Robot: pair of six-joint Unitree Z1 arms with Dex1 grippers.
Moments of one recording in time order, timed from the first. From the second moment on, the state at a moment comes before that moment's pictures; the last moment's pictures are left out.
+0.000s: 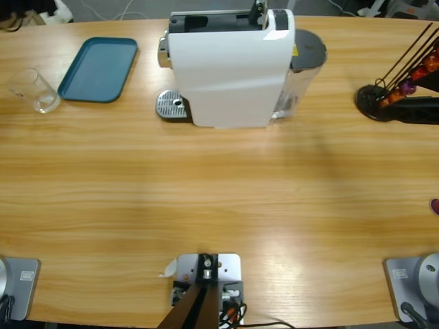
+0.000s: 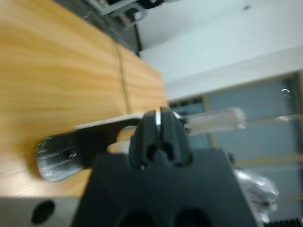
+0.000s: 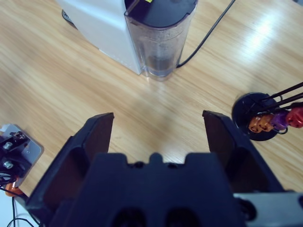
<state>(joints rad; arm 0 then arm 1) -0.14 1.64 -0.80 -0.55 -0.78 -0.99 0.45 1.07 -0.93 0.65 0.14 -0.09</state>
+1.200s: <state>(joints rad) -0.59 1.14 -0.96 0.51 0.04 0.02 0.16 1.10 -0.92 0.48 -0.13 0.21</state>
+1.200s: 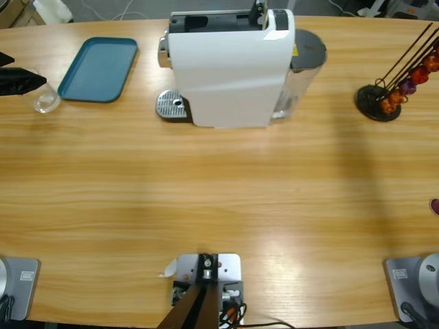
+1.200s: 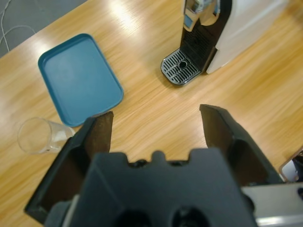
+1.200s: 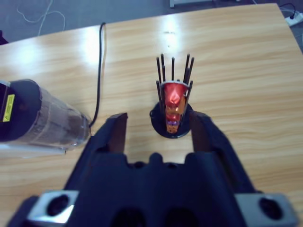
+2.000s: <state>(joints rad) -0.54 1.15 -0.96 0.51 0.03 -0.01 0.16 1.24 -0.91 0.42 -0.20 0.23</state>
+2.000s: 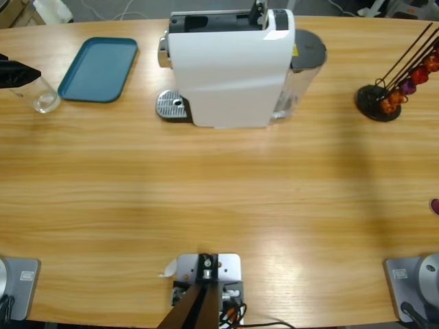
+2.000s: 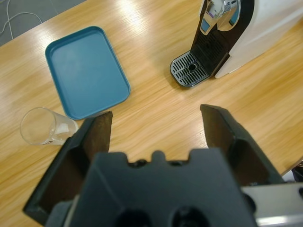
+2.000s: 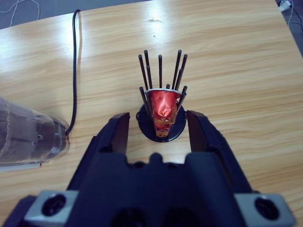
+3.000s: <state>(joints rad) -0.53 1.15 -0.96 0.51 0.03 -0.01 0.15 1.29 -0.91 0.41 -0.20 0.24</state>
